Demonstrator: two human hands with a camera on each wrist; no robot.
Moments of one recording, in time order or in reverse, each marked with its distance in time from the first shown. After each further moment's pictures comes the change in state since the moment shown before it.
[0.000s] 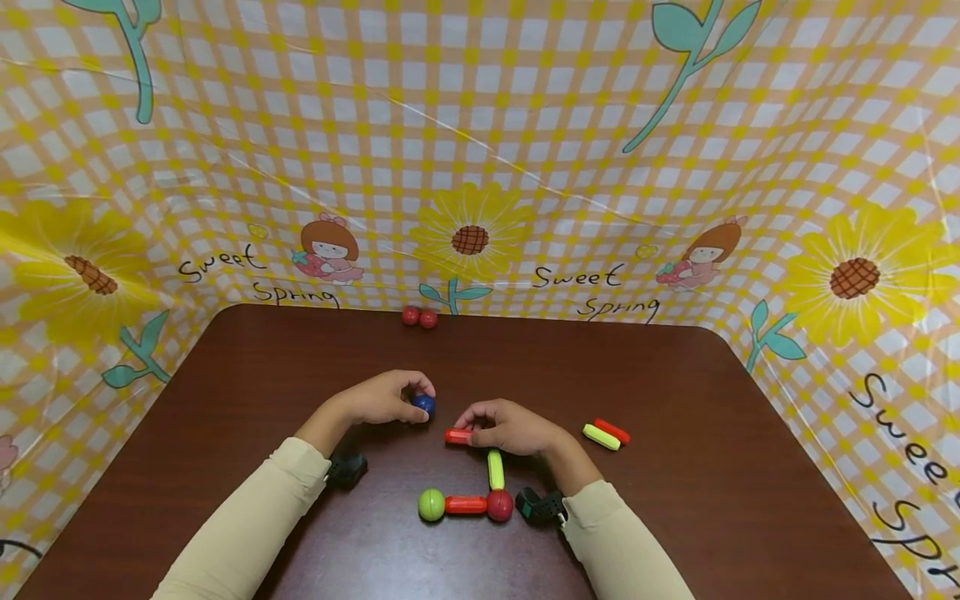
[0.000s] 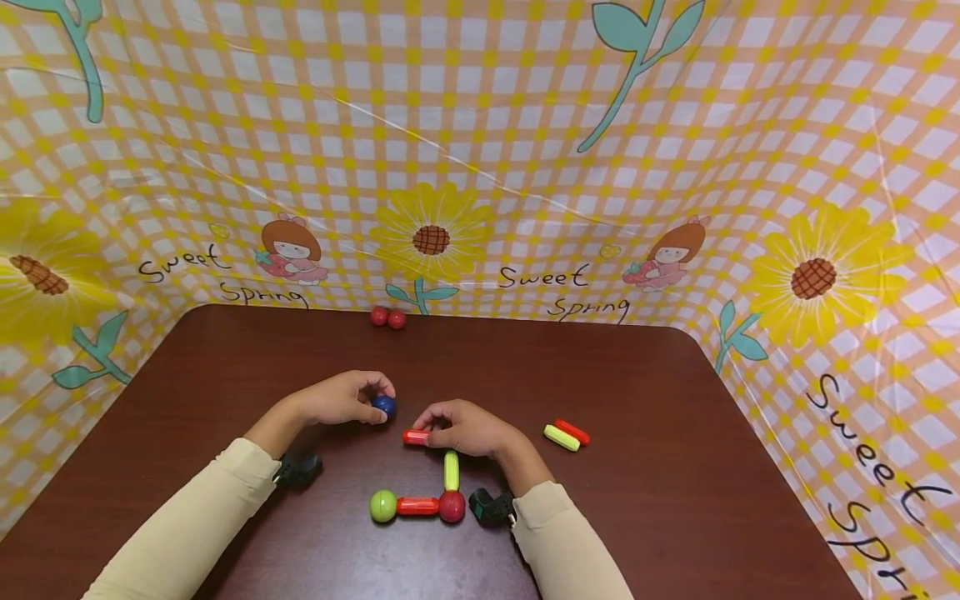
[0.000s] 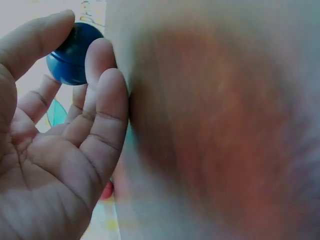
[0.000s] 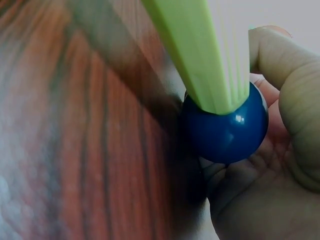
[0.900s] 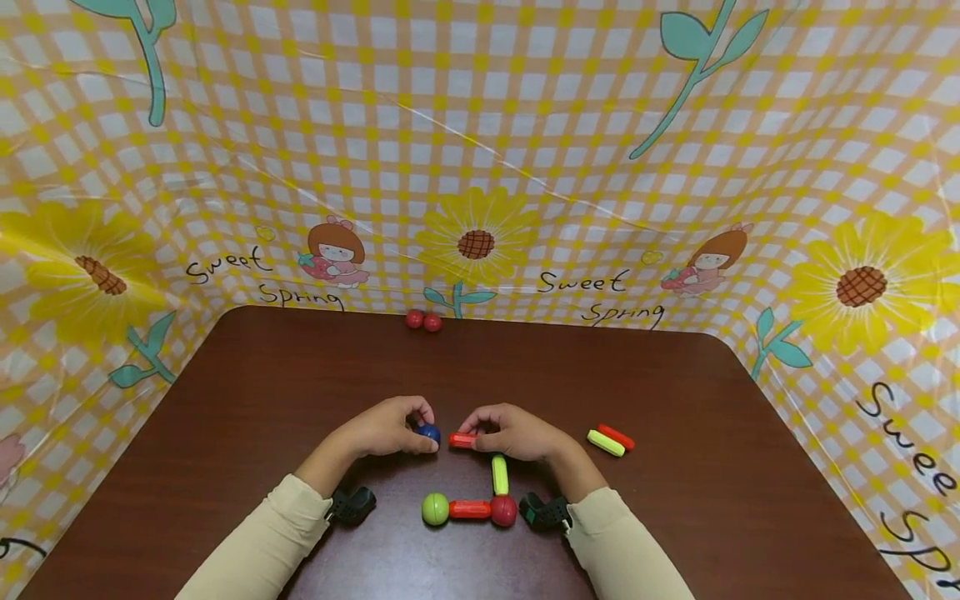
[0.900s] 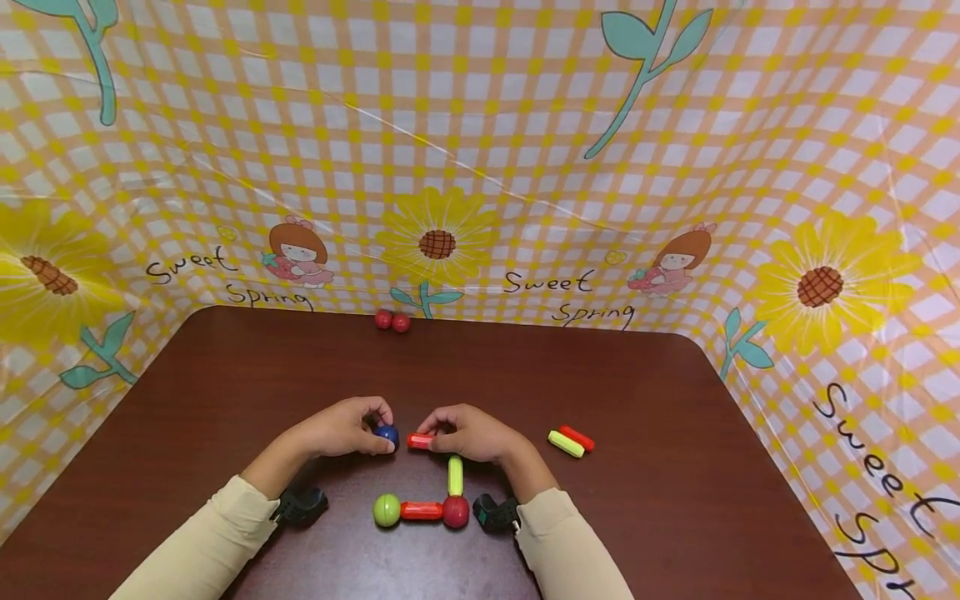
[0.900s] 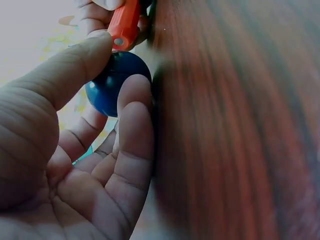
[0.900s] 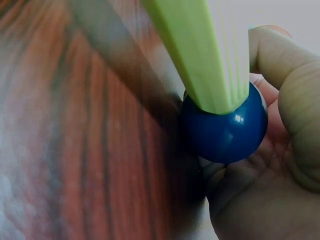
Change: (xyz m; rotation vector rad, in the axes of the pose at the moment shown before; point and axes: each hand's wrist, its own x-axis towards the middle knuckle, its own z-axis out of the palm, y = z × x) left_hand -0.024 0.007 0.033 0.009 0.106 -0.044; right_hand -0.002 0.002 0.001 0.026 -0.003 -0.013
